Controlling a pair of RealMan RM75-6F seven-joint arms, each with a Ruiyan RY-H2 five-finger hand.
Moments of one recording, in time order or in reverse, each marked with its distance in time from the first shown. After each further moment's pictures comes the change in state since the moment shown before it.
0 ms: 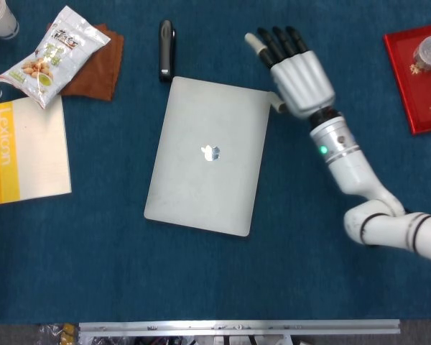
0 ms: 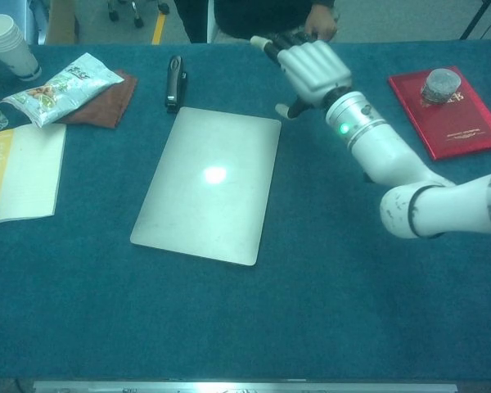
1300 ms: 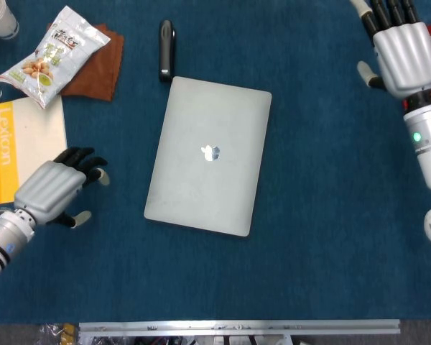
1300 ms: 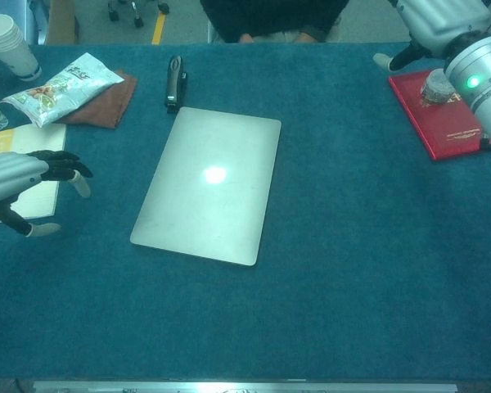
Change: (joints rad) left arm -0.357 -0.164 0.077 0.107 0.035 -0.541 -0.057; right arm -0.154 0.383 -0.033 -0.343 0.087 0.117 -0.059
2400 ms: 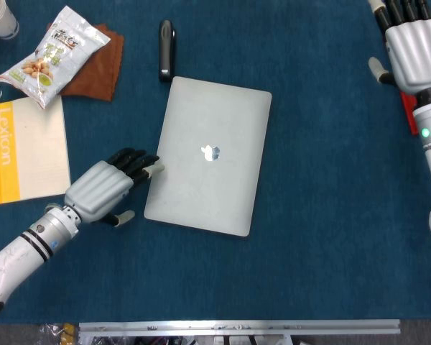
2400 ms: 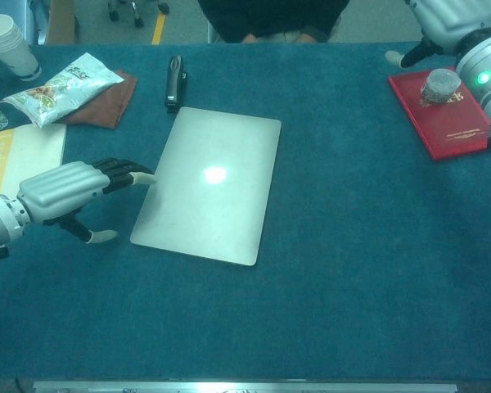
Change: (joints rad) left arm -0.072 -0.266 0.050 0.245 0.126 0.119 -0.078; right arm 0.000 0.009 -0.007 0.031 0.033 0.000 0.017
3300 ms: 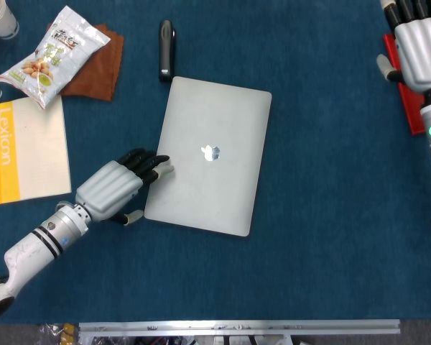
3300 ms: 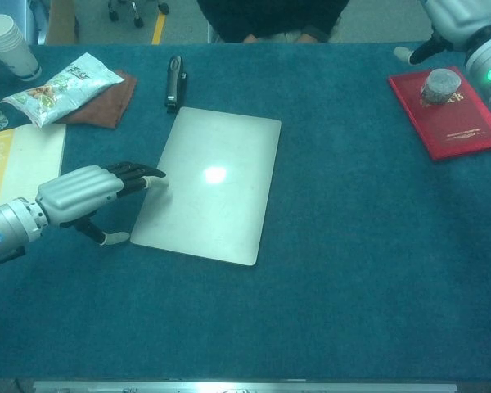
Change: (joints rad) left arm -0.030 -0.084 0.033 0.108 0.003 0.035 -0.055; right arm -0.005 0.014 -0.001 -0.002 0.013 0.008 -0.001
